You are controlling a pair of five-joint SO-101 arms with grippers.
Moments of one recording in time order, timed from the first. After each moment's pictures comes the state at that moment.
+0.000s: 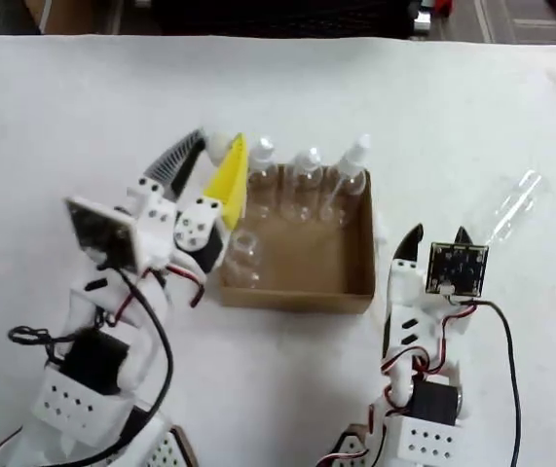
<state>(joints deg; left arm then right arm) 19.1 -69.3 59.6 13.6 7.0 7.6 -102.8 96.4 30.9 8.7</state>
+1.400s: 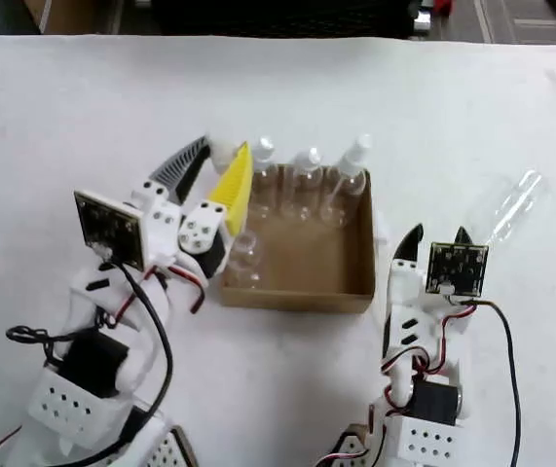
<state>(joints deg) 20.3 -69.3 58.1 19.5 7.0 7.6 -102.8 96.4 30.9 8.7</state>
